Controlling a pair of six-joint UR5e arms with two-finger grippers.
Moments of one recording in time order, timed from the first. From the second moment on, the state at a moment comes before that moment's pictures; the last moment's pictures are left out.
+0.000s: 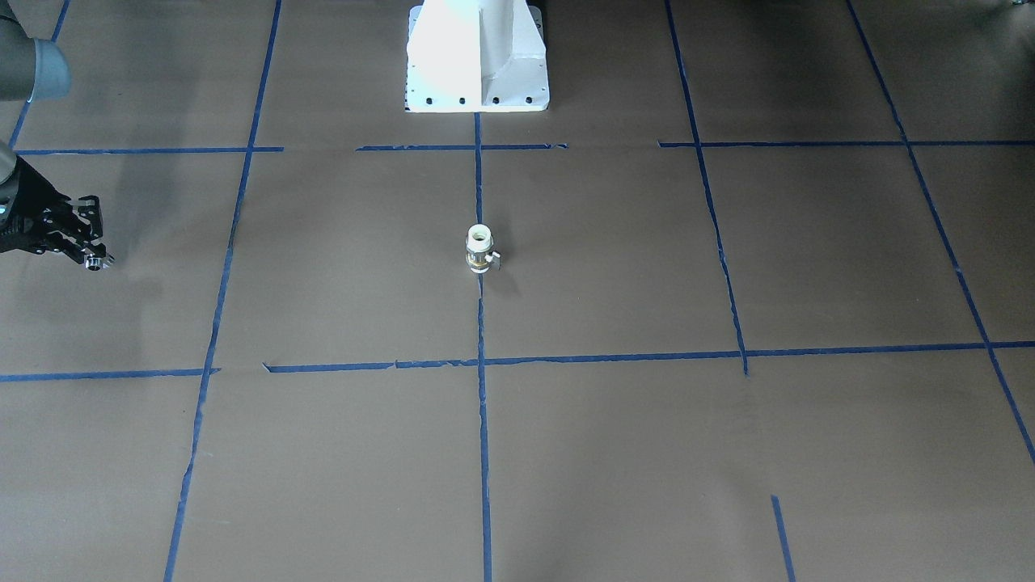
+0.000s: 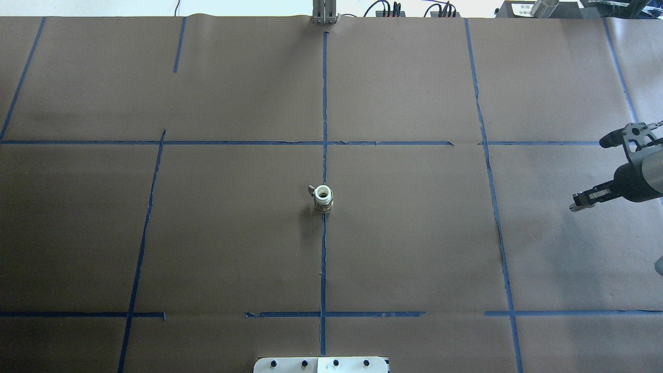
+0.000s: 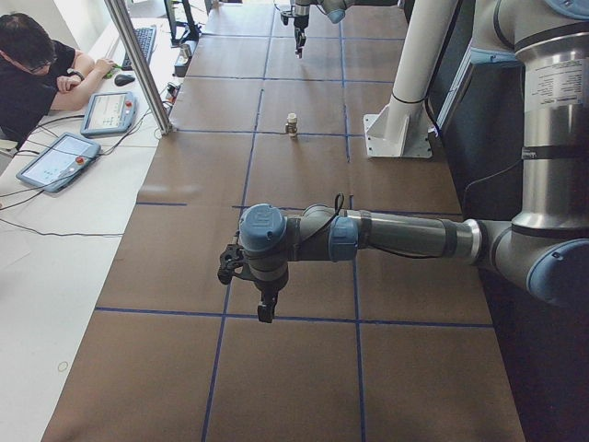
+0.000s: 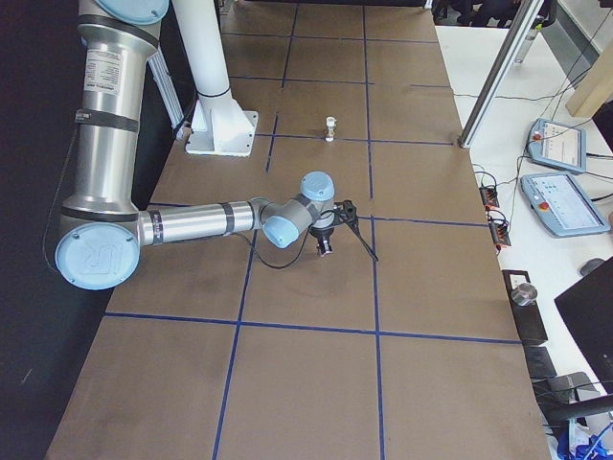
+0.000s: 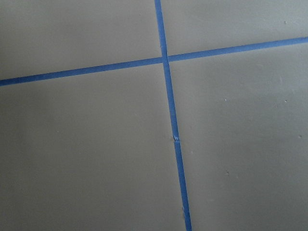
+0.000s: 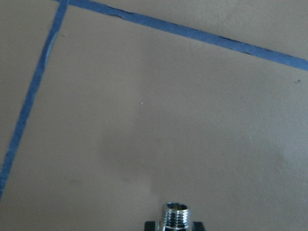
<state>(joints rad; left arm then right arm) -1.60 -1.46 -1.77 -1.46 -2.36 0.18 0.95 -1.70 1.79 -1.00 2.15 0.57</state>
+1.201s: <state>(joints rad) -1.60 -1.46 -1.78 -1.46 -2.36 0.12 0.71 -0.97 1.90 -1.74 2.04 1.35</state>
